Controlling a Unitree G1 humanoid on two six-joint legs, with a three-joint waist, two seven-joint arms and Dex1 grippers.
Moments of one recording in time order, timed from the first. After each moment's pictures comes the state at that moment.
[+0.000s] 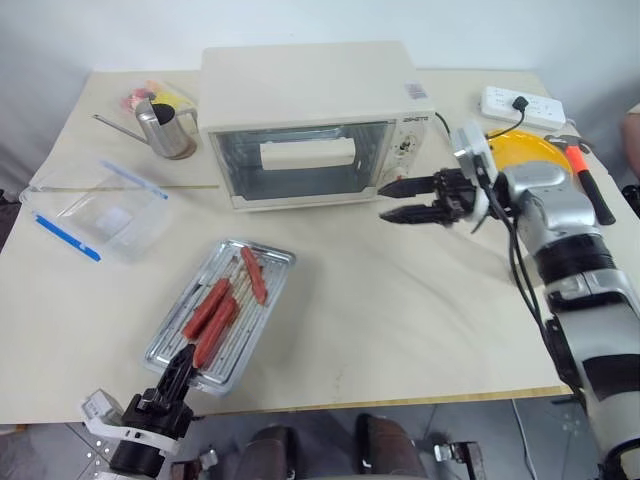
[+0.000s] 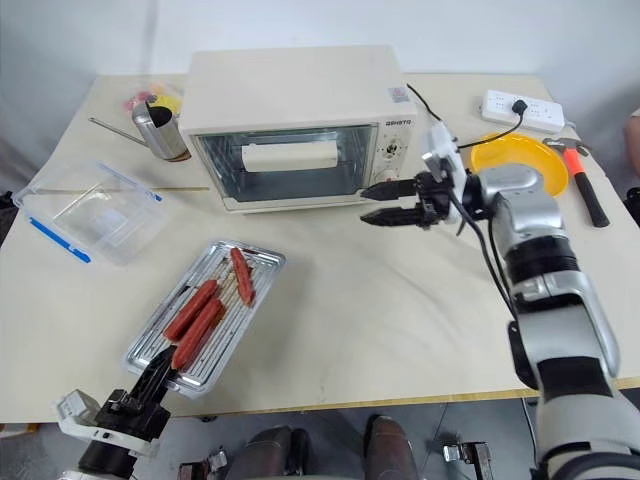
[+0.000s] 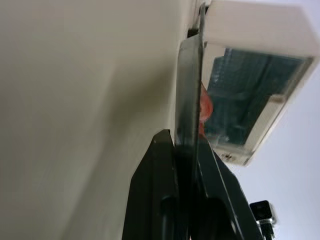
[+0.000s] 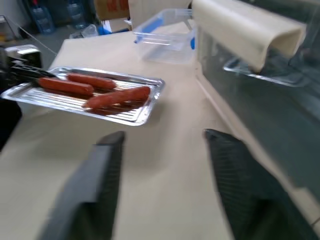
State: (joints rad) left arm 0.66 0.14 0.40 -0.59 -1.96 0.63 0.14; right arm -1.04 -0.74 0.32 0.70 0.67 0.12 1.54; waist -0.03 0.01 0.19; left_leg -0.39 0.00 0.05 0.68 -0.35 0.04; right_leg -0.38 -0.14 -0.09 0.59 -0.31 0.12
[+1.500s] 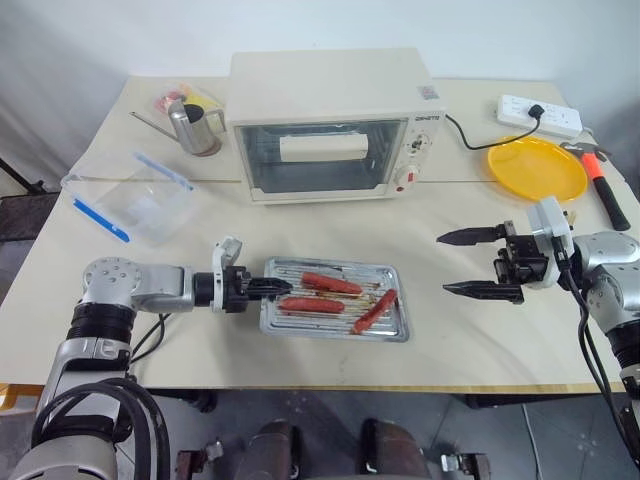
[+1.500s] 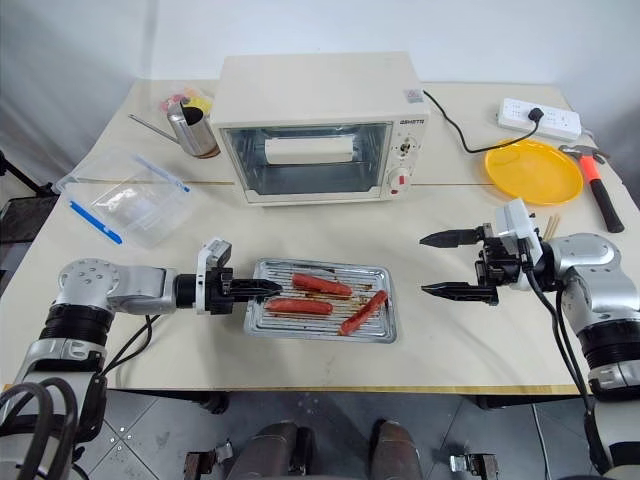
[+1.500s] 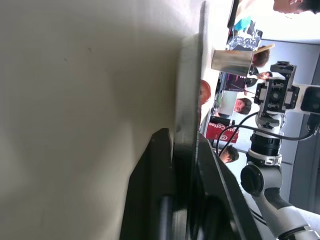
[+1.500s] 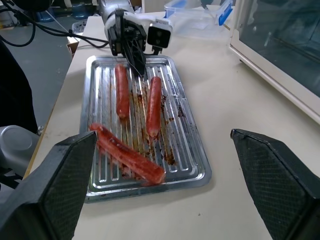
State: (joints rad) left arm -0.76 0.62 0.02 0.65 -1.46 1.53 -0.14; right arm -0.62 -0.94 0.16 0.47 0.75 -0.04 1.55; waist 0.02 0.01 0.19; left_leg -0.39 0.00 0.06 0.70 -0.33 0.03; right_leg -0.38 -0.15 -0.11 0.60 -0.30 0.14
